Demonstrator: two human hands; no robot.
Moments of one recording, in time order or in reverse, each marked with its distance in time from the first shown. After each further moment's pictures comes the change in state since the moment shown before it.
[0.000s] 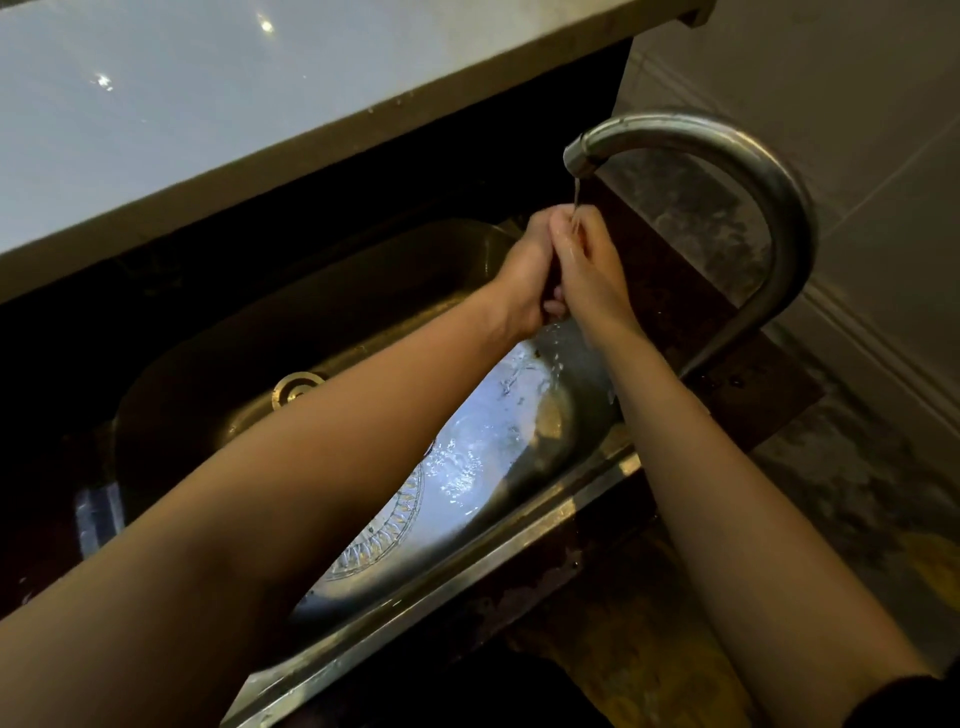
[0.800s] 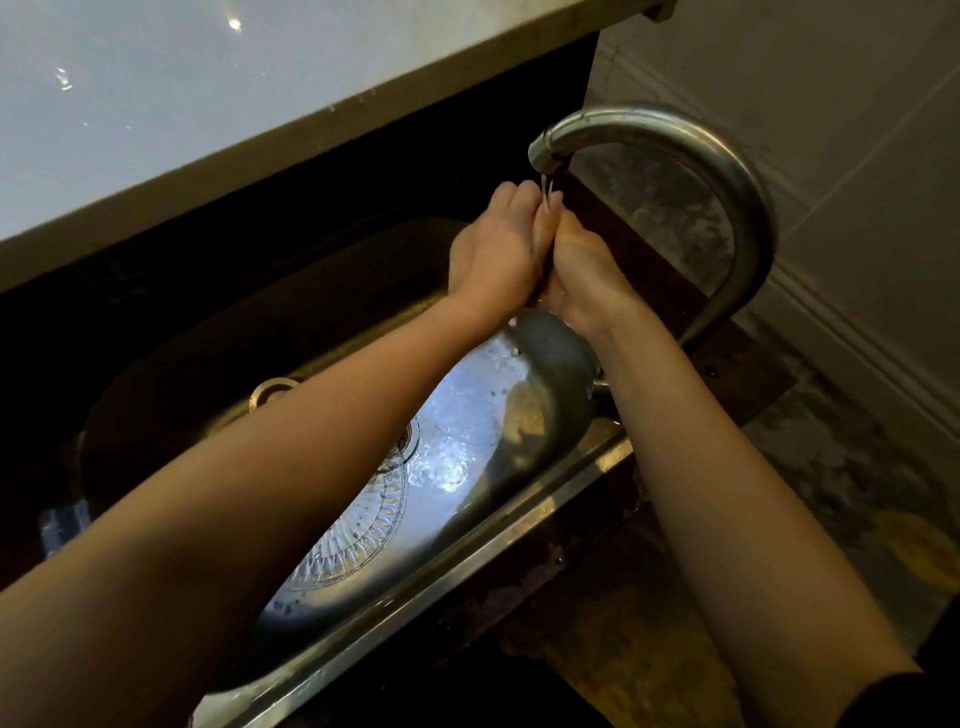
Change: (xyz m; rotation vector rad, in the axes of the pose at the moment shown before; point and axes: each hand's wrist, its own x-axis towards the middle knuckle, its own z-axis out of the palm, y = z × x) left_hand -0.006 0.008 -0.005 1.202 0.331 0.767; right_hand 0.012 -0.023 -0.001 0.386 0.013 0.415
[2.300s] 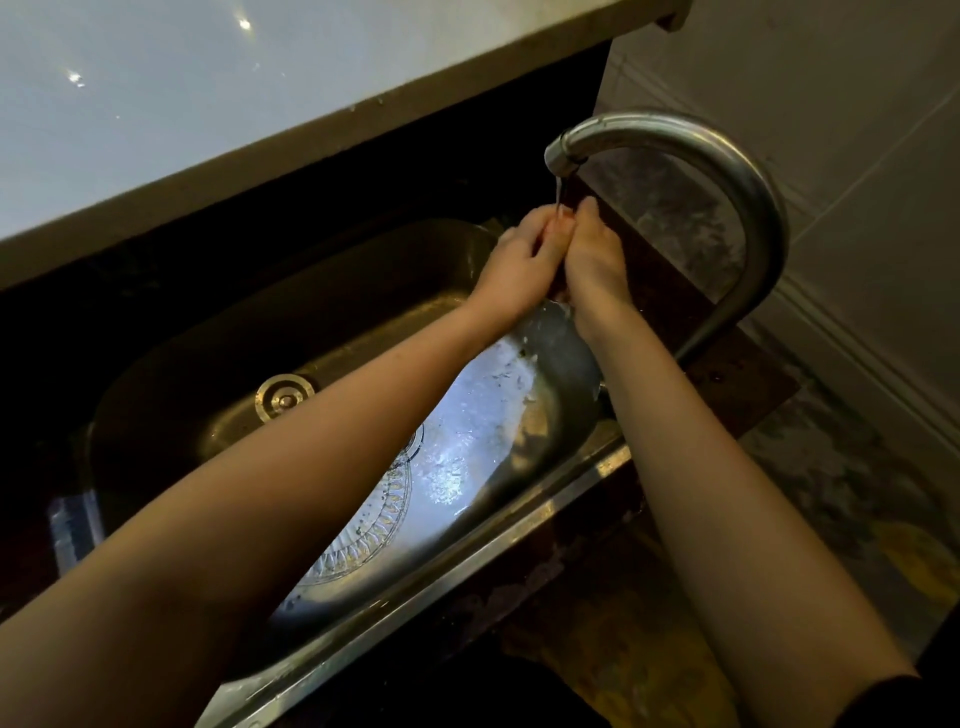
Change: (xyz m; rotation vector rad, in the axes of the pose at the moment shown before) left_hand -0.005 -0.002 0.007 -0.611 -0.226 -0.236; right_hand 0.000 0.000 0.000 -0.288 0.265 -0.124
